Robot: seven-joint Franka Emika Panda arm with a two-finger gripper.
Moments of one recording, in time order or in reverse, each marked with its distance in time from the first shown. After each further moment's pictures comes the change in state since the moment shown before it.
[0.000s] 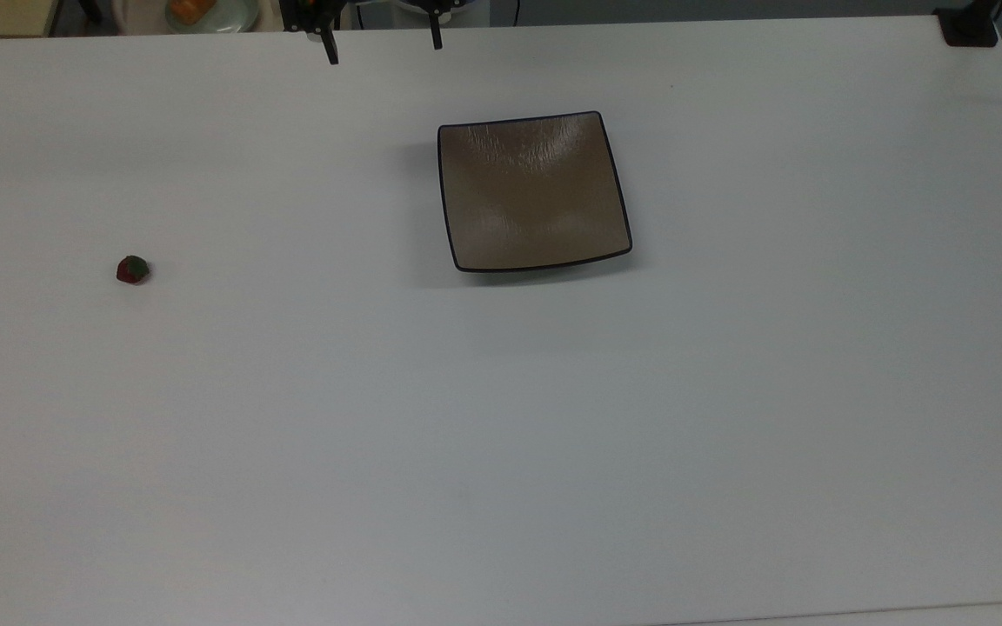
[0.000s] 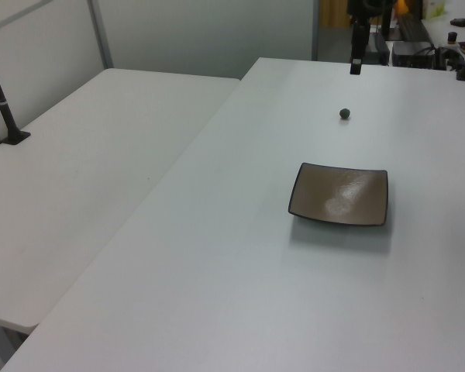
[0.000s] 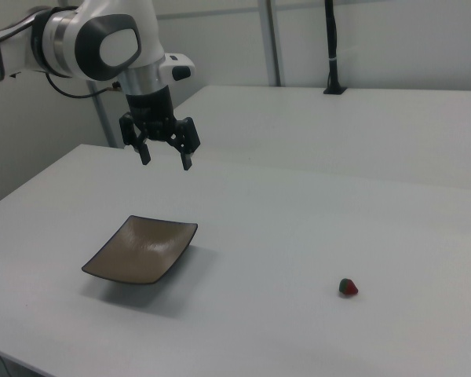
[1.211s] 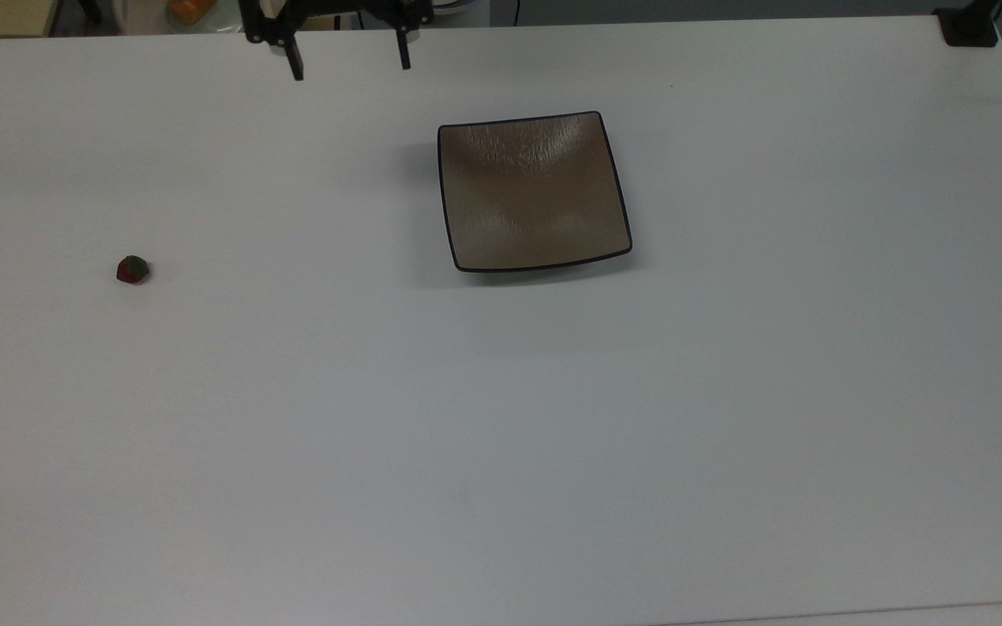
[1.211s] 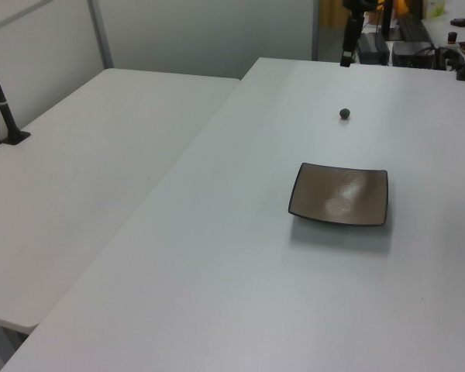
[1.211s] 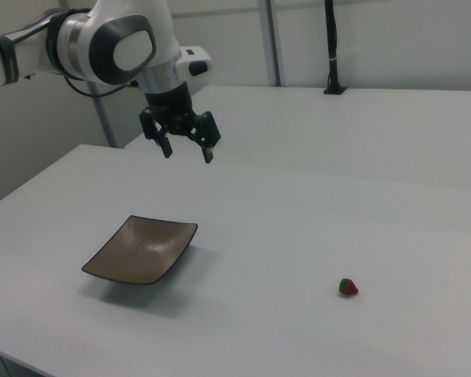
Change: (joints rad) arm -0.025 0.017 -0.024 0.006 0.000 0.107 -0.010
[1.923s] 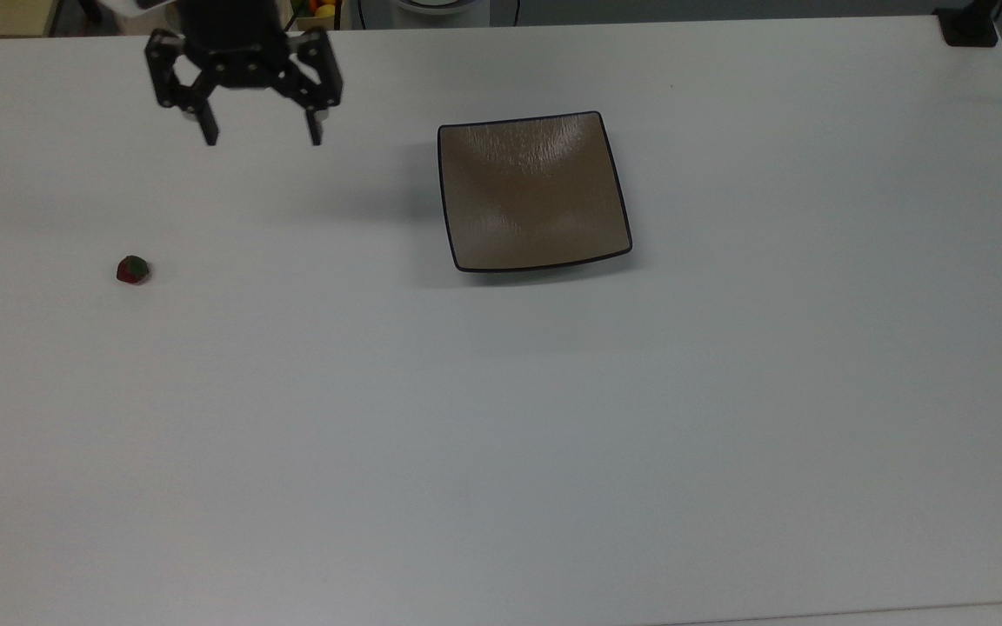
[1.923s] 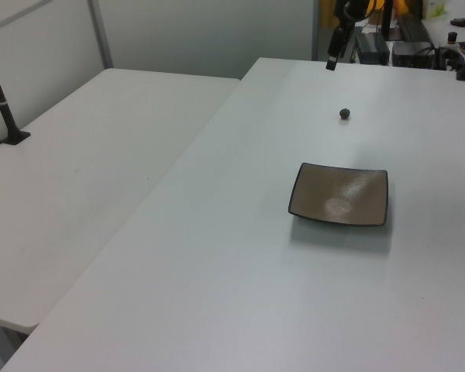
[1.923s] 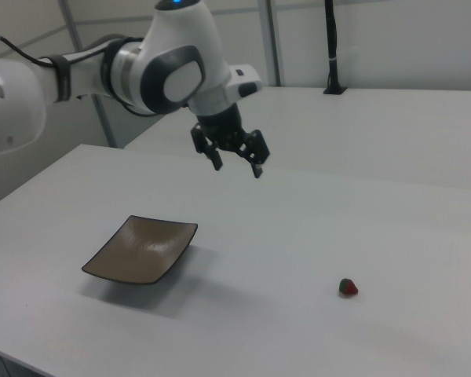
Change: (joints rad) arm -0.069 0.107 -0.046 0.000 -0.003 0.179 -0.015
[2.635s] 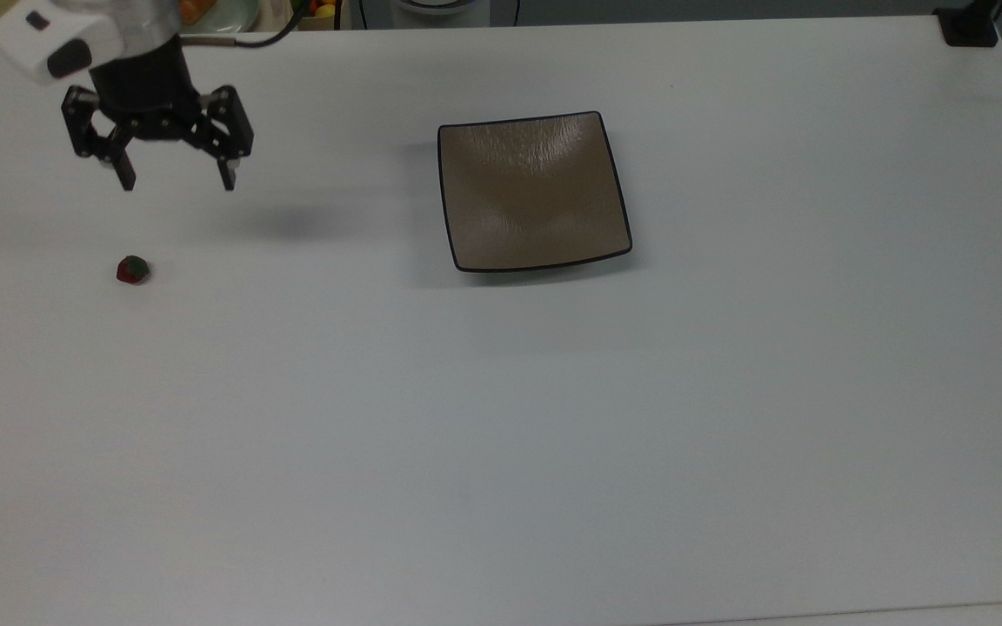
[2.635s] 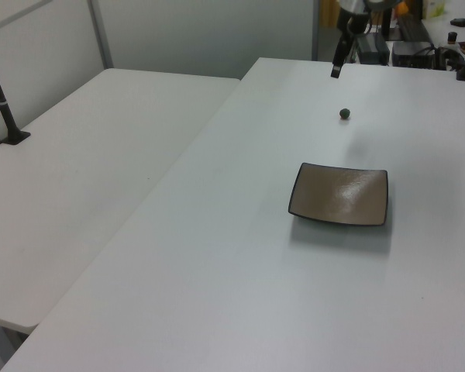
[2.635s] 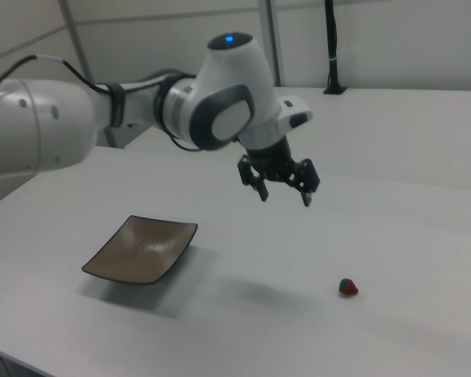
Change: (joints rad) arm -0.099 0.118 -0.023 0.000 -0.023 0.131 -0.169
